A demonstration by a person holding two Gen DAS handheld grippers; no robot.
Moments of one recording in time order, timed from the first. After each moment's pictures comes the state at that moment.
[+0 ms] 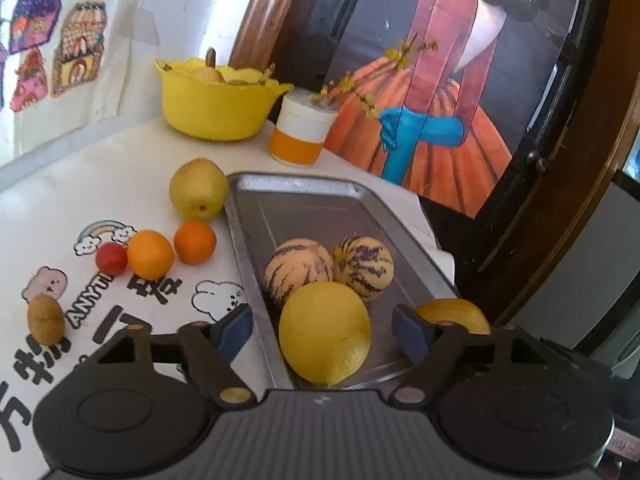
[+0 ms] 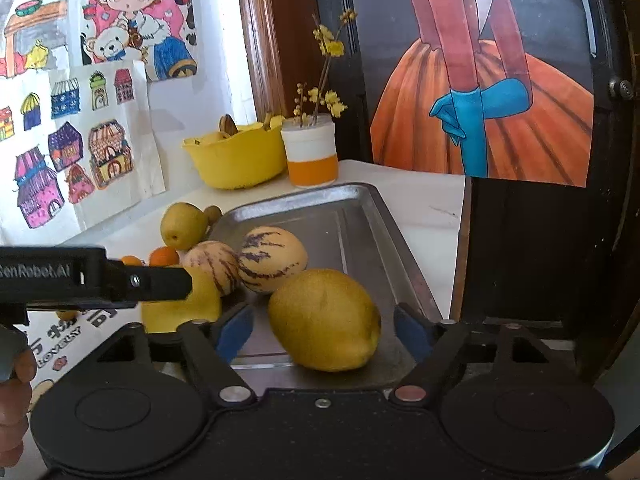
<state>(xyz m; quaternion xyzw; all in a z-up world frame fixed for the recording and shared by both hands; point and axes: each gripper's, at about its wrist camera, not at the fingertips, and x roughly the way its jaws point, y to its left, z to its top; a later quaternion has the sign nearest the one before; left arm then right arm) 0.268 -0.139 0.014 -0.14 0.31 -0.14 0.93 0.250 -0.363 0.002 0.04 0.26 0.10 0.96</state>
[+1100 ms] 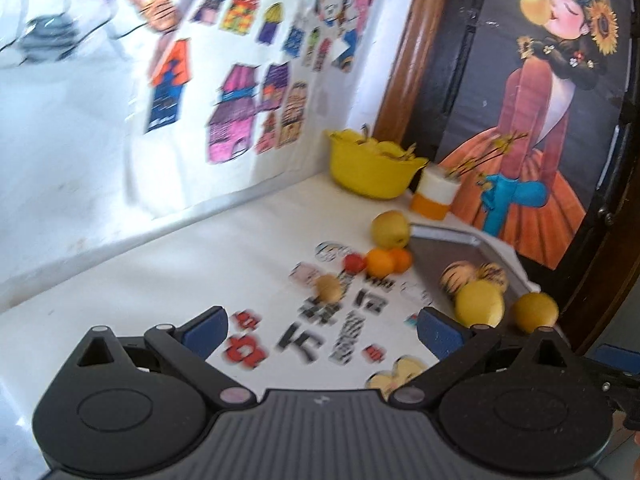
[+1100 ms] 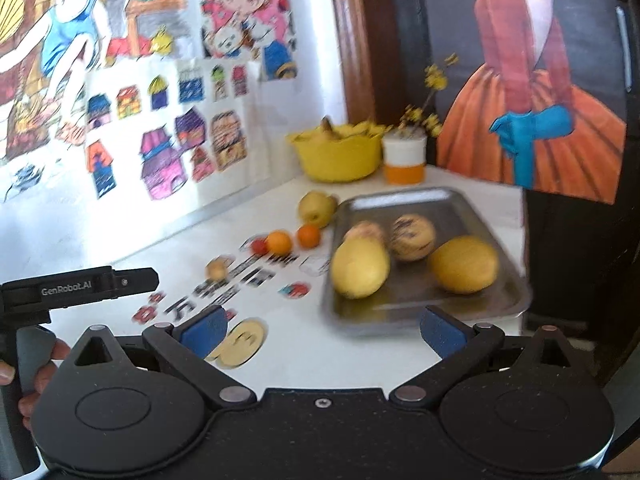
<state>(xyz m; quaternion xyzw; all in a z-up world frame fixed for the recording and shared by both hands) 0.130 -0.007 0.032 -0.14 0.26 0.02 0.96 0.128 -0.277 0.058 0.02 0.28 0.17 0.95</state>
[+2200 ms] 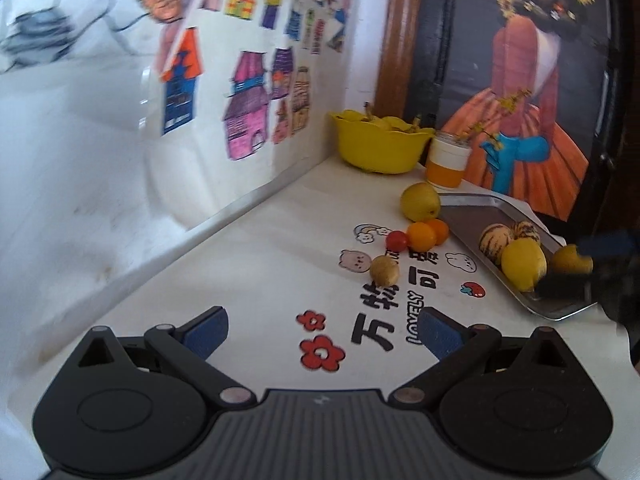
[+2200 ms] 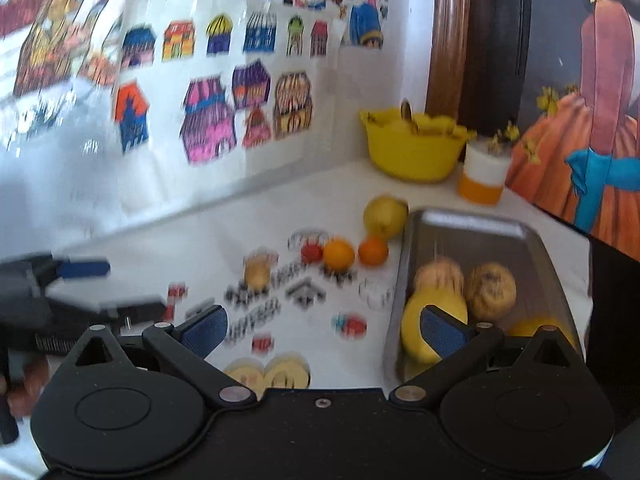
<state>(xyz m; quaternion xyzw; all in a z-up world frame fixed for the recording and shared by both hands) 0.145 0.028 0.020 -0.05 0.27 -0.01 0.96 0.203 -0.202 0.077 -0.08 0.31 0.24 0.92</state>
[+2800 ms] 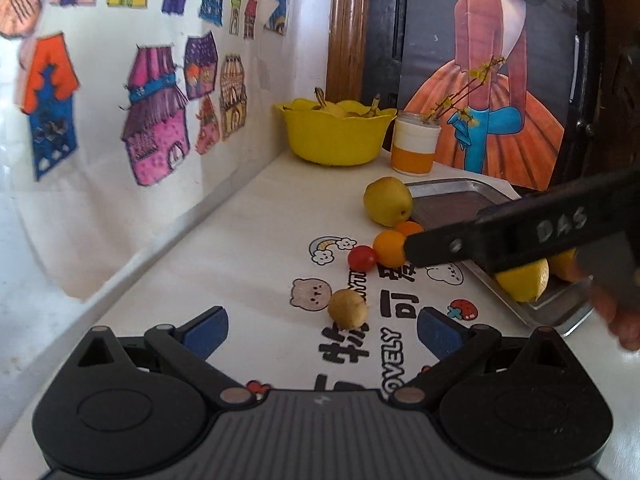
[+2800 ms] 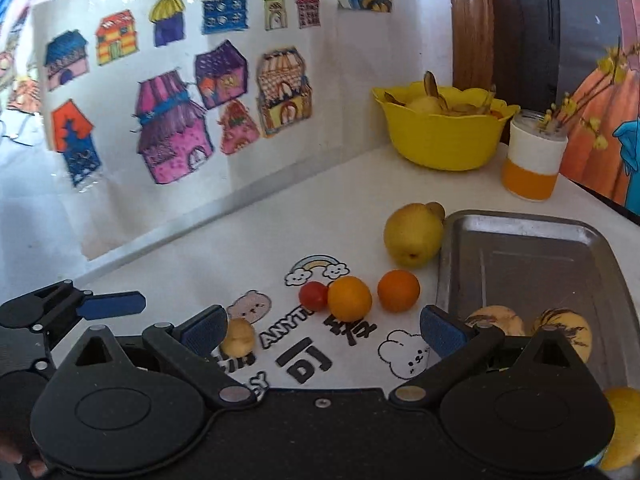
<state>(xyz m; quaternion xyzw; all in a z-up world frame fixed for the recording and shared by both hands) 0.217 -0.001 0.014 -0.02 0.29 -0.06 0.95 0.301 -0.175 0.045 -0.05 0.35 0.27 0.90</state>
